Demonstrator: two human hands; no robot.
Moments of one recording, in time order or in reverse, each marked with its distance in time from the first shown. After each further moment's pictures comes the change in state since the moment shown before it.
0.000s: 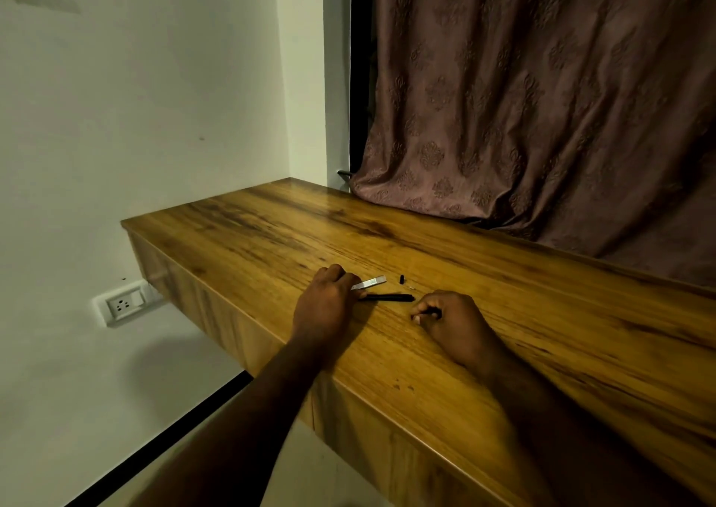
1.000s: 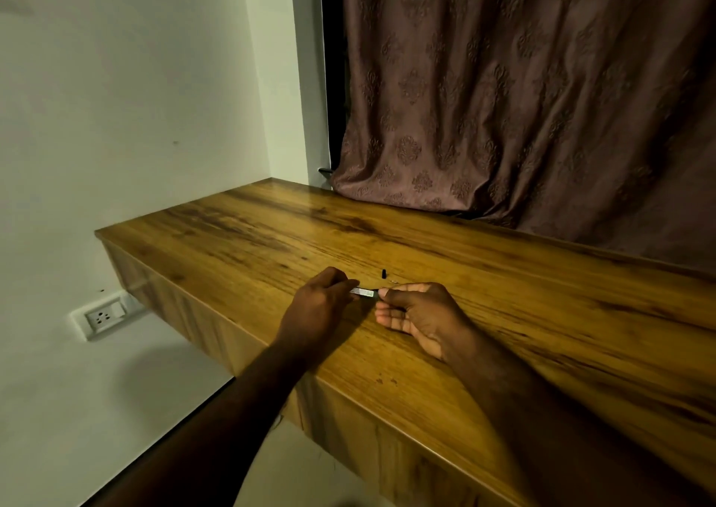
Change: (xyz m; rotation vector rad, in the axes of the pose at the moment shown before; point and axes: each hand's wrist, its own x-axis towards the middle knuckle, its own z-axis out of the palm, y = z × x) left_hand -0.005 0.011 -0.007 -0.147 -0.038 0.247; right_hand -0.004 -0.043 0.003 1.044 -0.053 0.519
